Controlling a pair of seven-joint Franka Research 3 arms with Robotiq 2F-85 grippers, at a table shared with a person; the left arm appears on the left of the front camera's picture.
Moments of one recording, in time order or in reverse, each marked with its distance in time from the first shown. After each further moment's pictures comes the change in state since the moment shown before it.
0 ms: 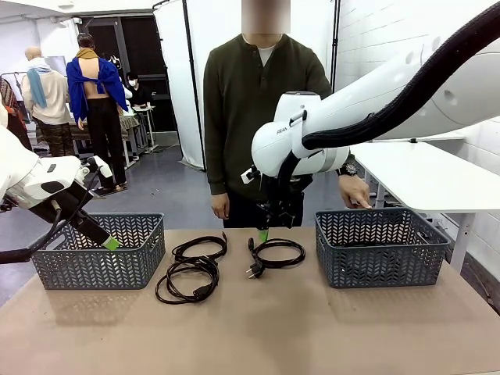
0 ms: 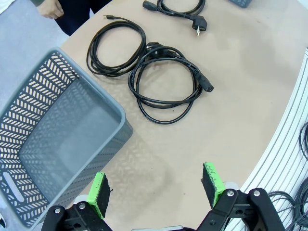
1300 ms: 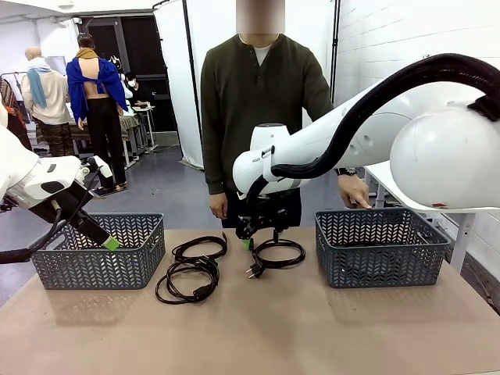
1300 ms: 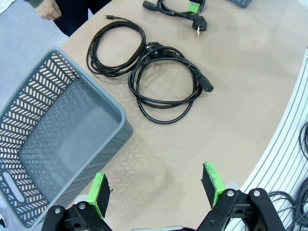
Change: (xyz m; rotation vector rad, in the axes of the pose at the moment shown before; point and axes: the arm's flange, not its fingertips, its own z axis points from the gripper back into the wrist) left arm 0.000 0.000 0.000 0.000 0.000 0.000; right arm 0.076 -0.023 -0.094 -0.017 0.097 -0.296
